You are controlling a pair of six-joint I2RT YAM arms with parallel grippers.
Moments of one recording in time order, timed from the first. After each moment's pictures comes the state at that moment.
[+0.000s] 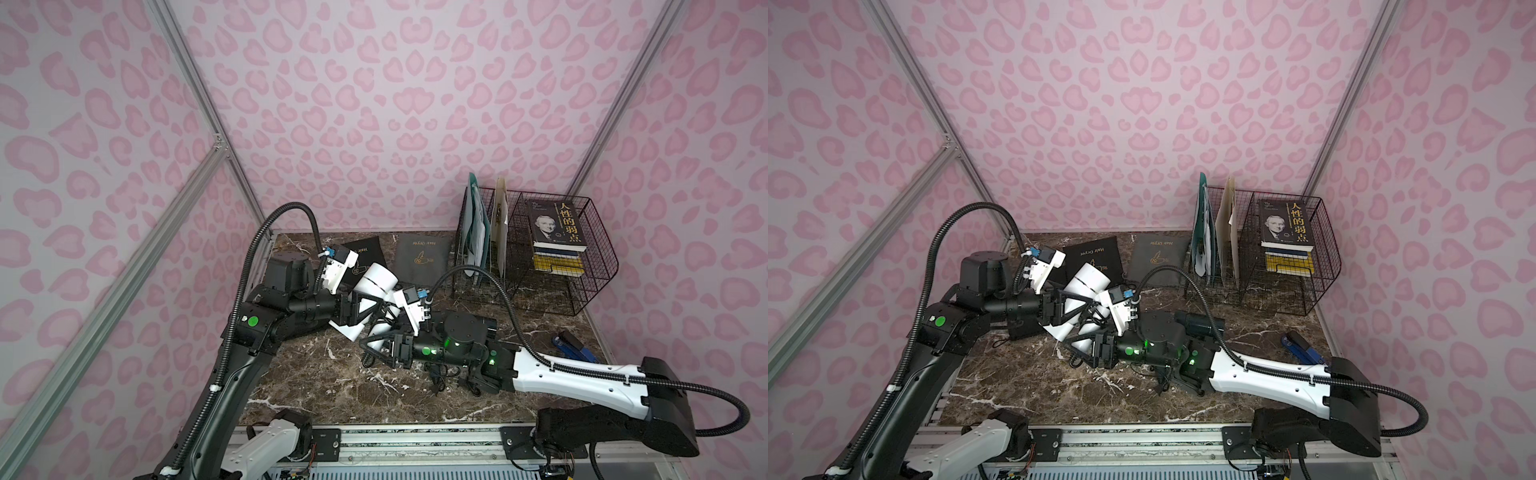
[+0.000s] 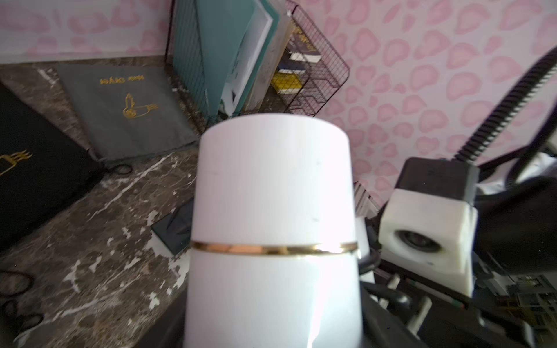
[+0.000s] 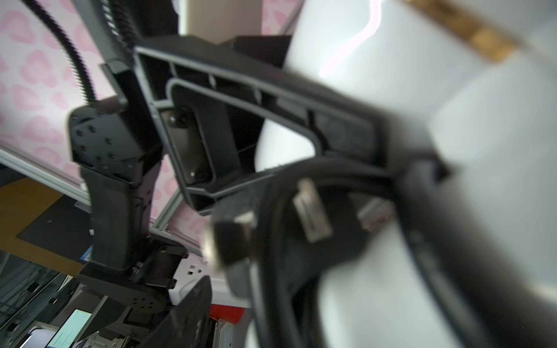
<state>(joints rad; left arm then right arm) -0.34 1.02 1.28 -0.84 0.78 -0.16 1.18 1.25 0.88 0.45 -0.24 0.88</state>
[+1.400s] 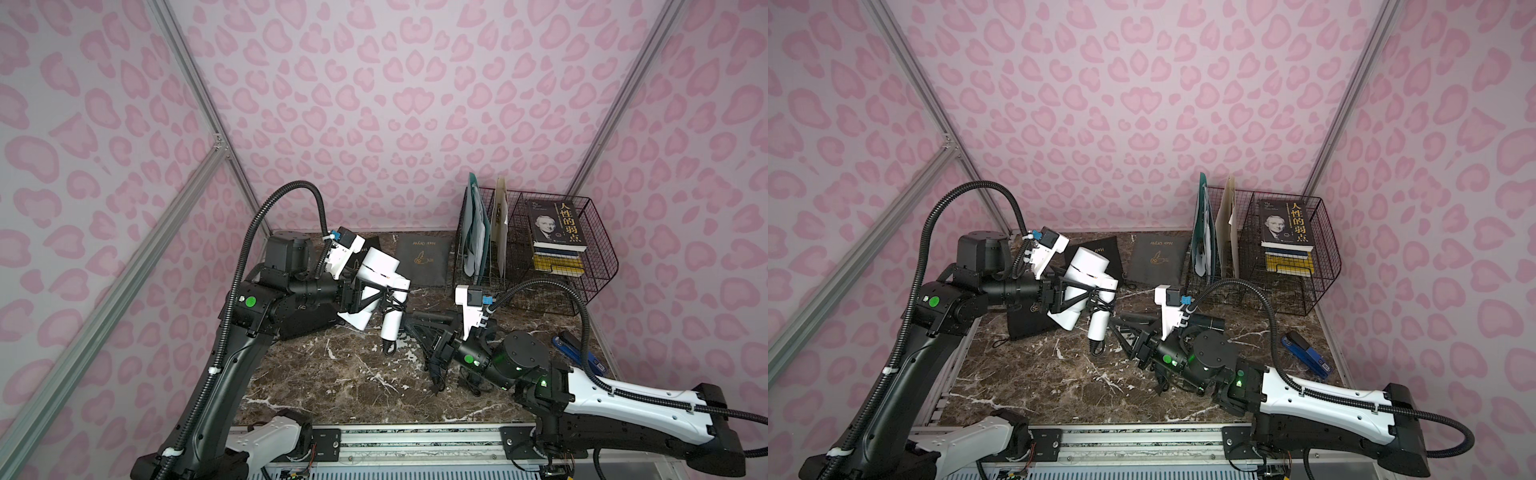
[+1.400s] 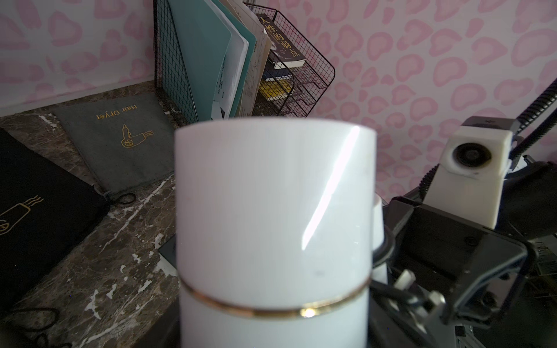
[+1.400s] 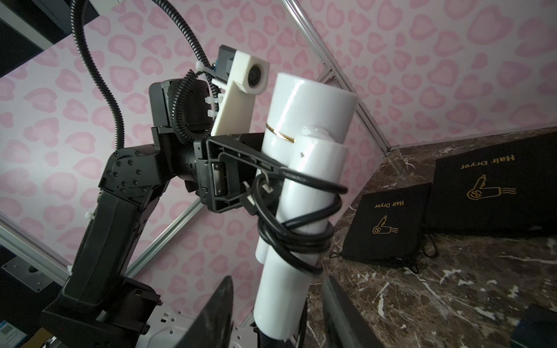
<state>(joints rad) -0.34 1.14 1.50 -0.97 0.74 -0.06 1.25 0.96 0.77 0.30 0.22 0.72</state>
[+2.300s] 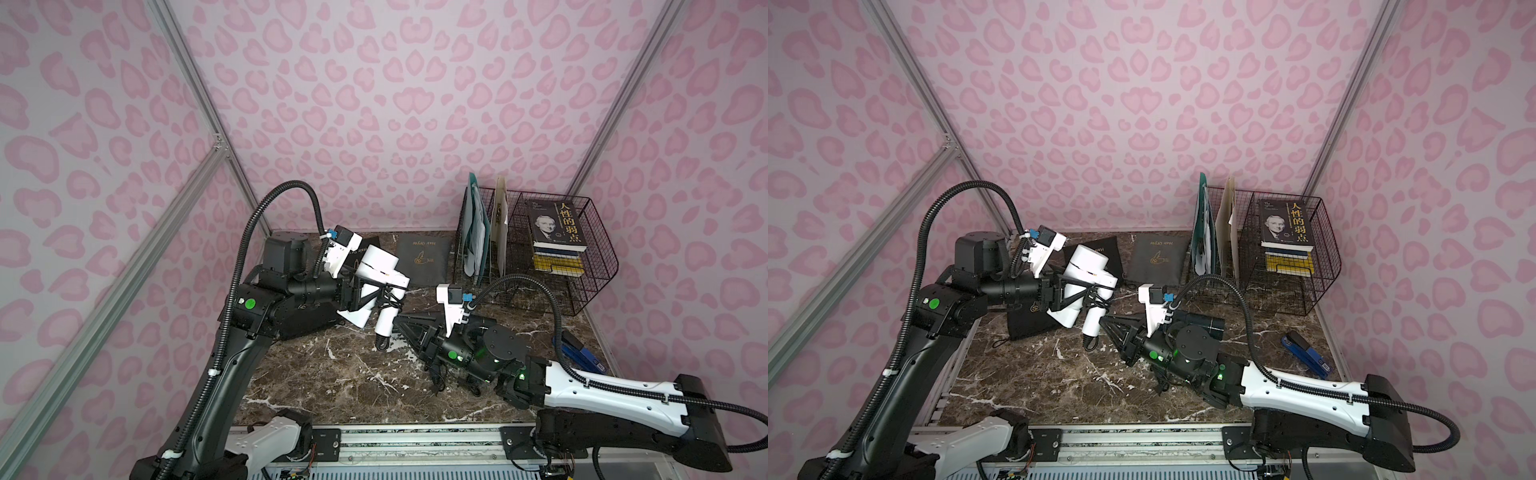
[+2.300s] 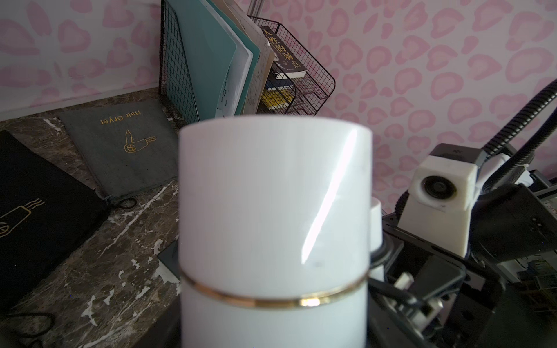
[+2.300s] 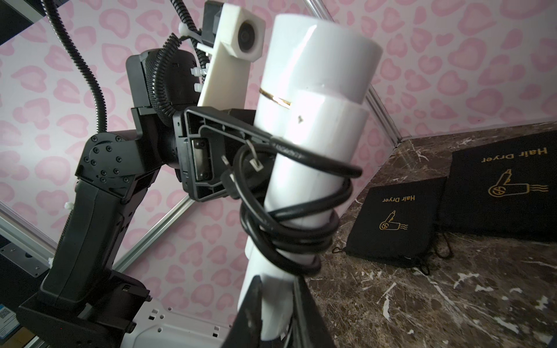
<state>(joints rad) -0.34 1.12 1.44 -0.90 0.75 -0.11 1.22 1.10 0.78 0.42 0.11 0.71</state>
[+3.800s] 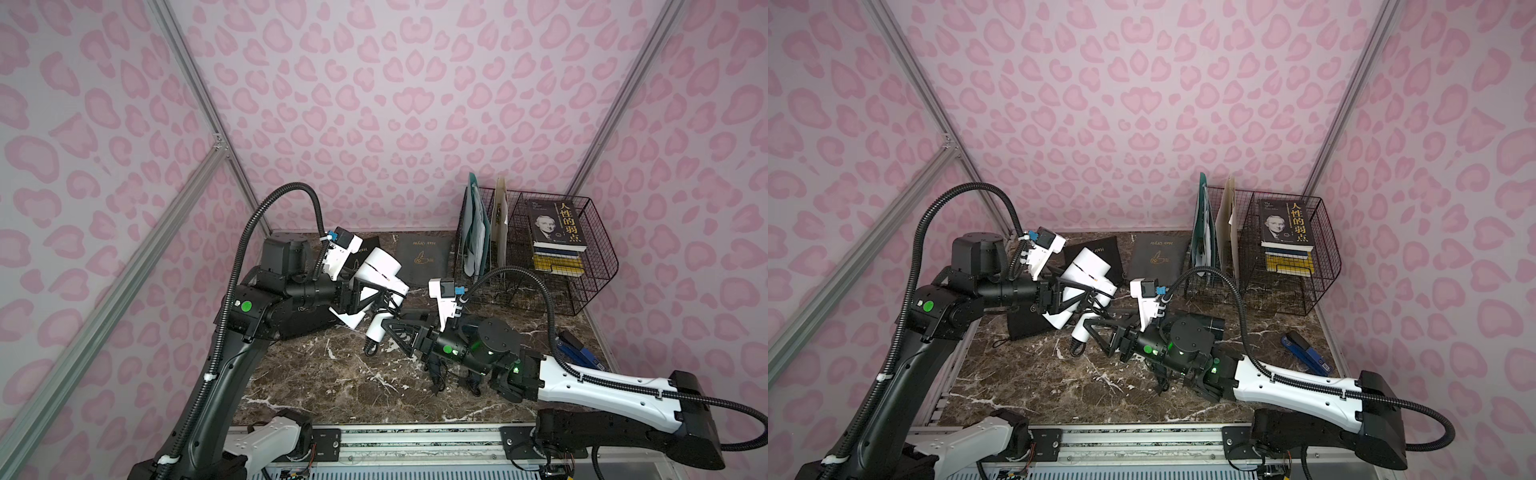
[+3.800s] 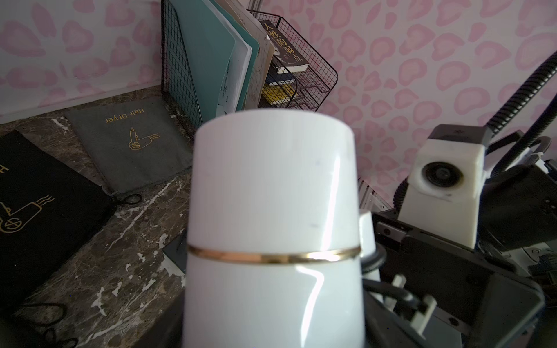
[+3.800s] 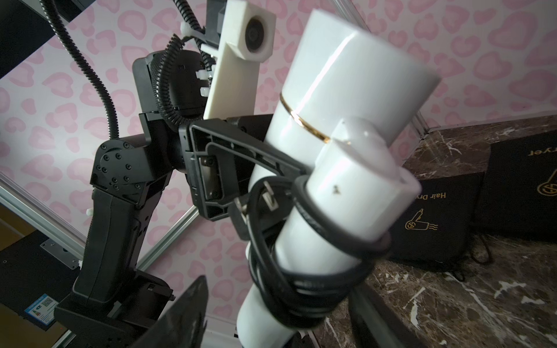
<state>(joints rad) -0.35 1.11 1.49 -0.97 0.72 -0.08 1.19 1.14 0.84 0.42 0.03 0.76</state>
